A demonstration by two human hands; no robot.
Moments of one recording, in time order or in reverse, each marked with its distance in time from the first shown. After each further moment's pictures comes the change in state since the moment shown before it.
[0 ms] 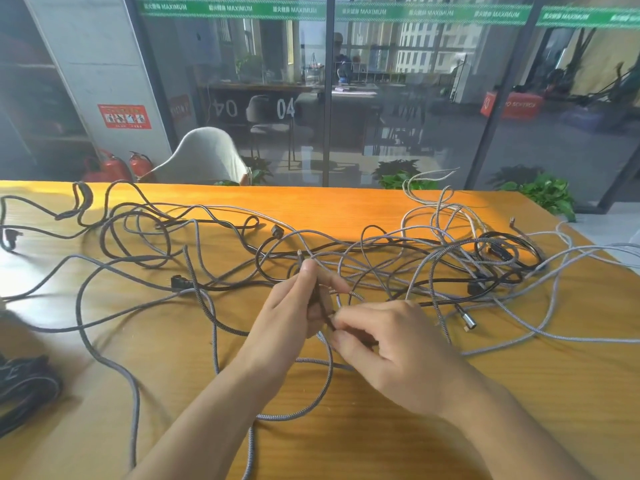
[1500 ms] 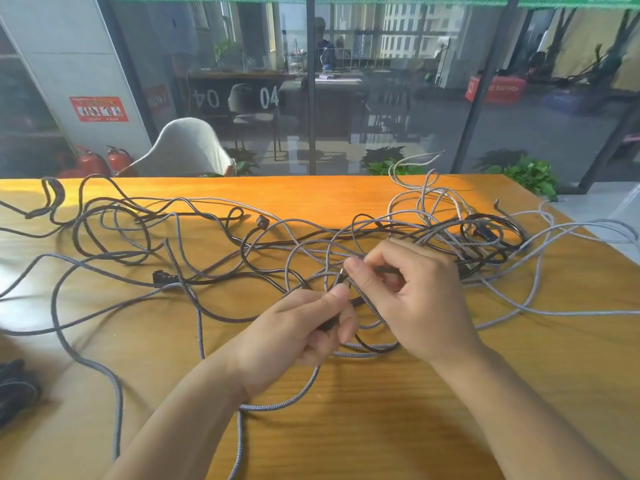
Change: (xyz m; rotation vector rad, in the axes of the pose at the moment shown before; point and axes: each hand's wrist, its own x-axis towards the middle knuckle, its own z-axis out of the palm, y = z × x) left_hand -0.002 -0.003 -0.006 0.058 -0.545 -0.111; right_hand 0.007 0.022 -0.010 -0.019 0.545 0.050
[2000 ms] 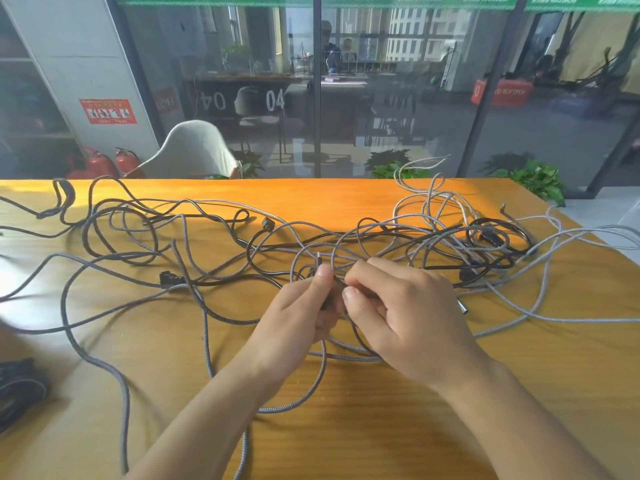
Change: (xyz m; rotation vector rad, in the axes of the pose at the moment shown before) left_hand 0.003 0.004 0.013 0.037 0.397 0.045; right_hand -0.006 -0.017 -0.001 -0.233 -0.185 -0.132
